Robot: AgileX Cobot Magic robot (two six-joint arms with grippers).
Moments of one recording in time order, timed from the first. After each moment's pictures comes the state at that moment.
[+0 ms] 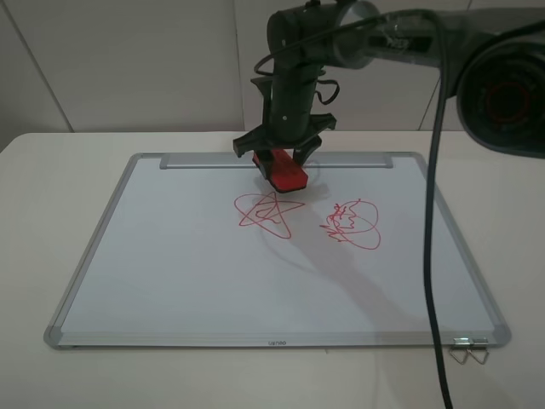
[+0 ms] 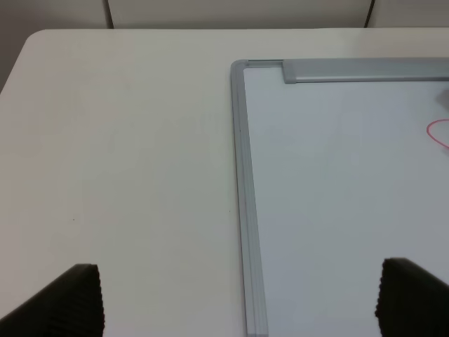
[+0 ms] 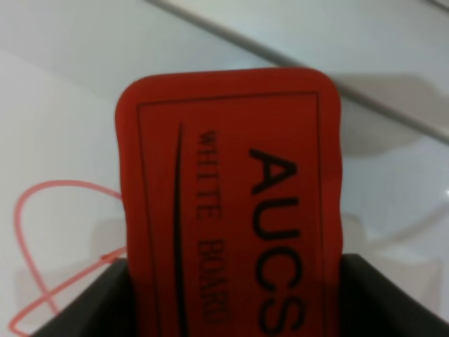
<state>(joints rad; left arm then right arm) -0.06 -0.01 -0.50 0.00 1.07 -0.02 0.59 2.40 -2.04 -0.09 1.13 0.21</state>
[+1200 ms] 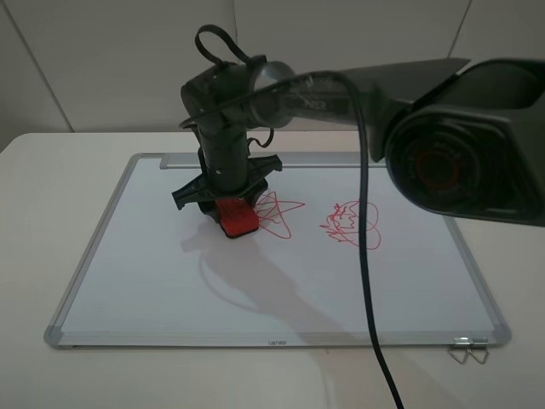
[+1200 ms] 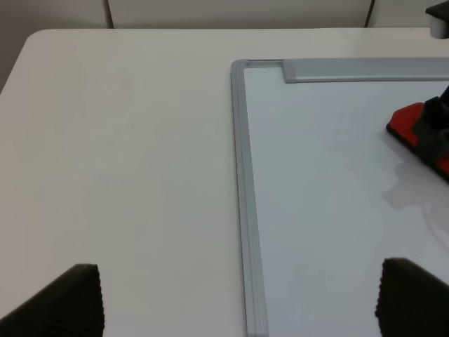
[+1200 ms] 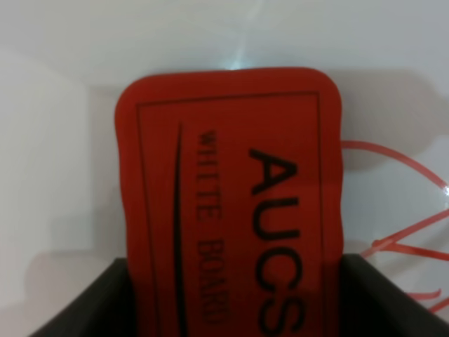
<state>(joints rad) -0.06 -0.01 -0.50 0.00 1.07 -0.02 0.79 2.49 -2.05 -0.19 1.08 0.43</state>
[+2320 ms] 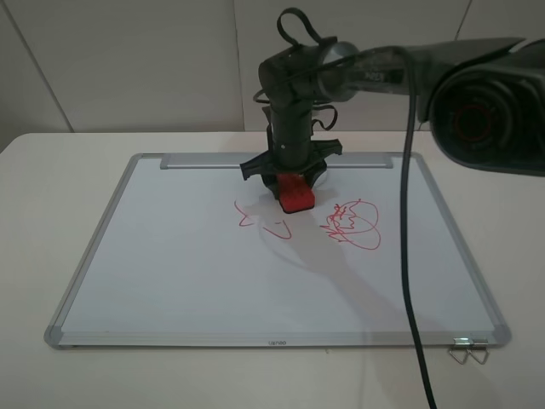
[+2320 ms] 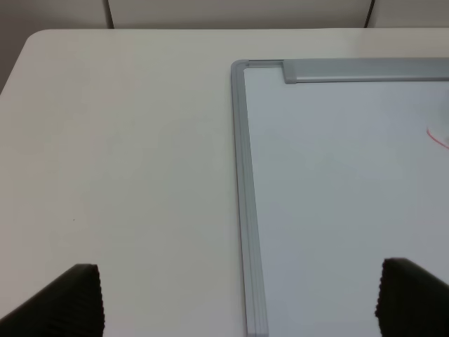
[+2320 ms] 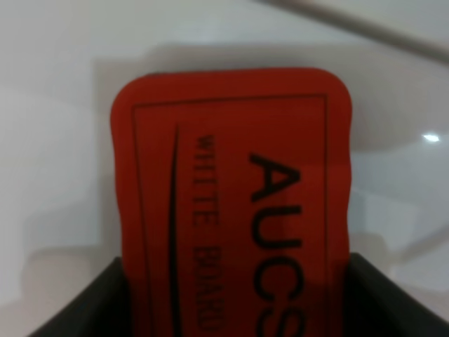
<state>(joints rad) -0.06 -0.01 -0.50 0.00 1.07 -0.02 0.57 2.48 -1.99 -0.22 1.11 0.43</state>
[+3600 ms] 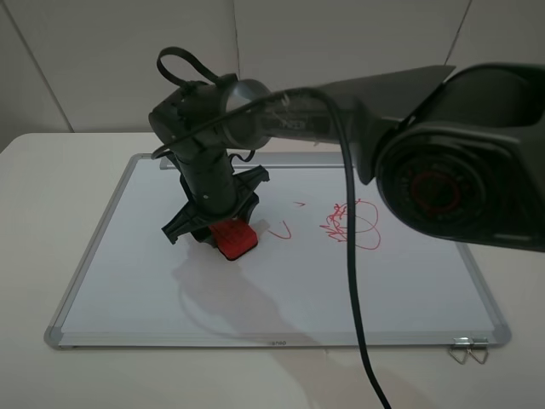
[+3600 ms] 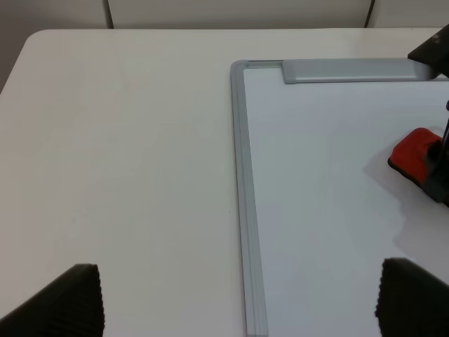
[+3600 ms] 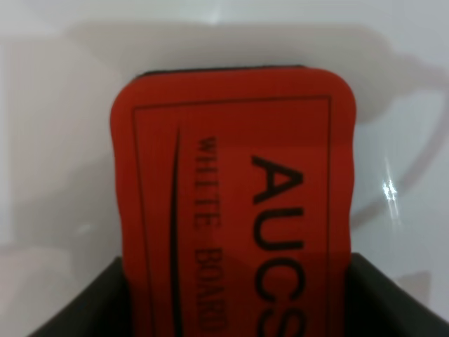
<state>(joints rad) -0.06 -0.01 -0.50 0.00 1.07 -0.02 0.89 2.47 -1.99 -0.24 1.15 0.34</state>
